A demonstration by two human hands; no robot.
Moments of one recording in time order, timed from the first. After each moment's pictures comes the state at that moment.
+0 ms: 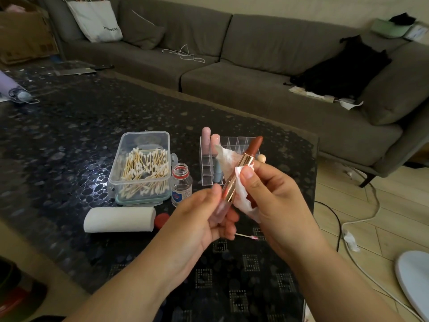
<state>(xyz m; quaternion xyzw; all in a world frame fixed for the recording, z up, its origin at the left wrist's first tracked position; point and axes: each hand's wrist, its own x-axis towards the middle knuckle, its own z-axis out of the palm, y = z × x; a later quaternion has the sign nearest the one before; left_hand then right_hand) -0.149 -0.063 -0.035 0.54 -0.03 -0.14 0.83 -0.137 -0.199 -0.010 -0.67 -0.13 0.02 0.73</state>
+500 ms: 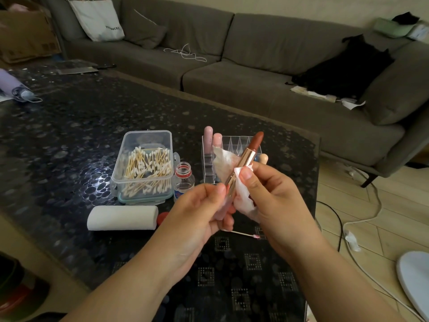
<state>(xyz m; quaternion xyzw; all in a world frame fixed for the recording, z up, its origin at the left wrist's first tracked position) -0.147 -0.060 -0.034 0.54 -0.03 -0.12 0.83 -0.137 -0.195 -0.011 -0.69 -0.12 0.02 0.72</state>
